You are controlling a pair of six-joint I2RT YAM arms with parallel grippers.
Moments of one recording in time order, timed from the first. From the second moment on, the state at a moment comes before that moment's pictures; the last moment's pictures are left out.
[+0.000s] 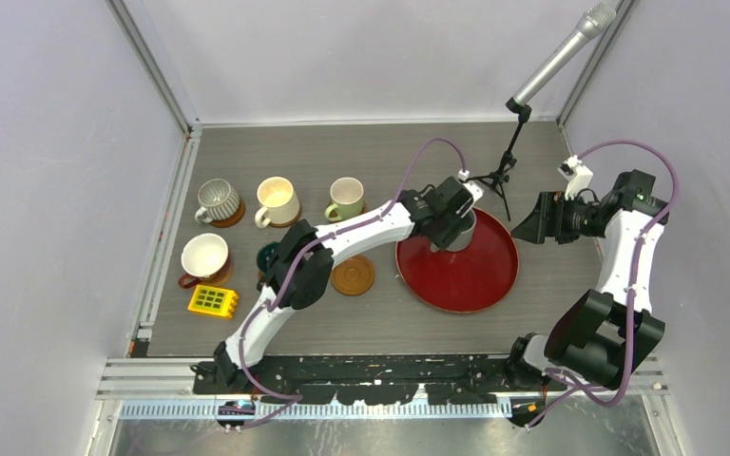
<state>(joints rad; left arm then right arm) -1.00 2.28 2.01 -0.61 -0.18 -0.07 -0.55 1.31 1.17 -1.13 -0.88 -0.60</state>
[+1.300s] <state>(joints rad) -0.97 2.24 1.97 -0.74 -0.07 -0.05 -0.55 1.35 1.20 -1.16 -0.90 -0.64</state>
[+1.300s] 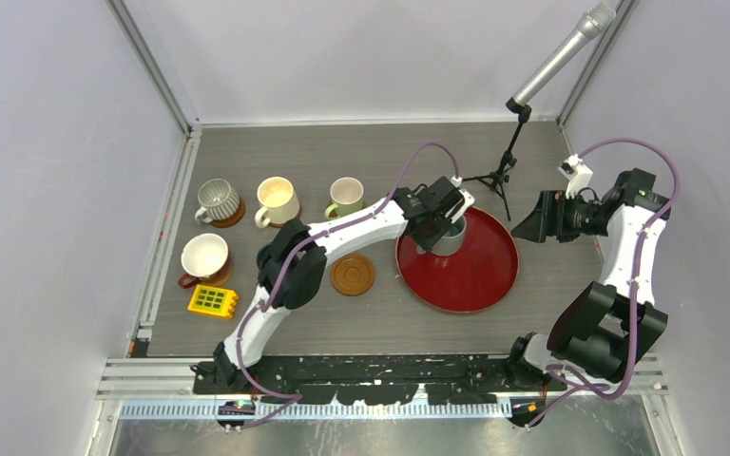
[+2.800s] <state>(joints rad) -0.95 2.04 1.65 -0.60 -0.05 0.07 -0.55 1.35 1.23 -1.21 -0.90 -0.63</state>
